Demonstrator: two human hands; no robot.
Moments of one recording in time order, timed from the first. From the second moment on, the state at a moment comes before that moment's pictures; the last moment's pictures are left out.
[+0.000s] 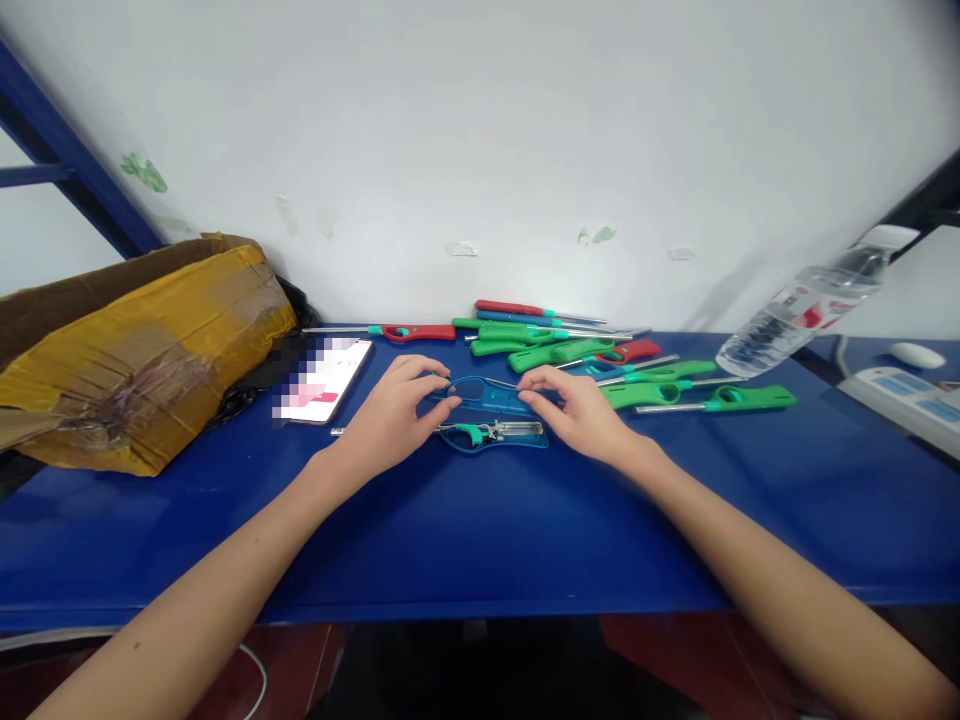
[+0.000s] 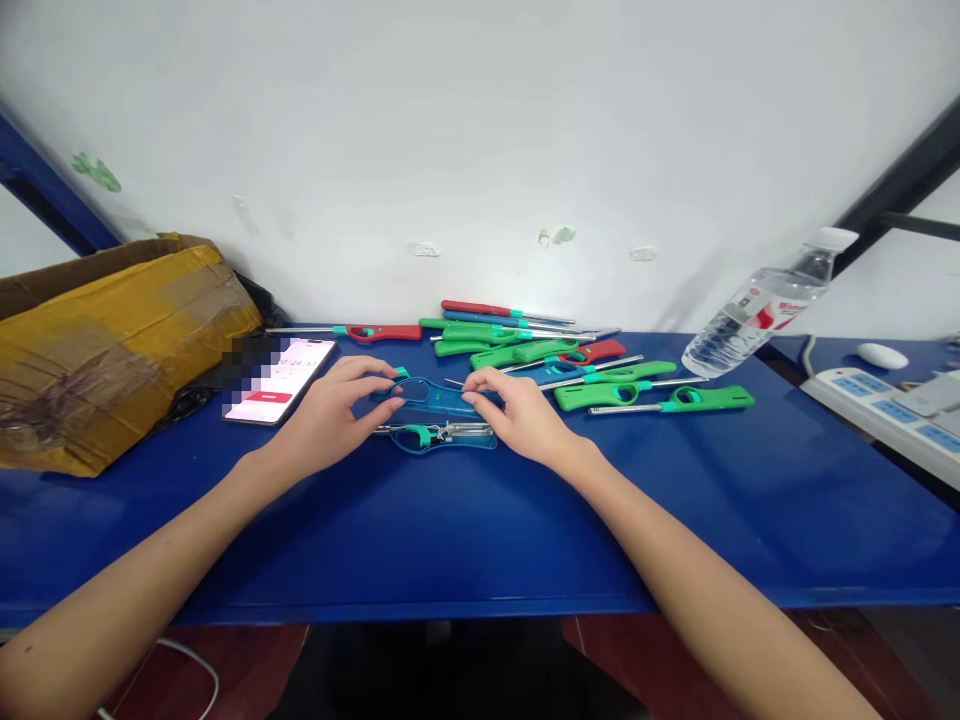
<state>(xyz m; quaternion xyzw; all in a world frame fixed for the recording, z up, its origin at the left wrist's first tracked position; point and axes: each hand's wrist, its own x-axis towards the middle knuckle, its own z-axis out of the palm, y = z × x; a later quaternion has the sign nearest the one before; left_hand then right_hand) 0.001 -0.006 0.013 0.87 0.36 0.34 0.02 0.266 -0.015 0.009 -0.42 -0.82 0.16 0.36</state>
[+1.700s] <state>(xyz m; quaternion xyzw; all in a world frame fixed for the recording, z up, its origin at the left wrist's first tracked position) 0.002 -0.004 0.008 0.90 0.28 0.34 0.03 0.279 -0.019 0.012 -0.45 -0.79 0.28 0.31</state>
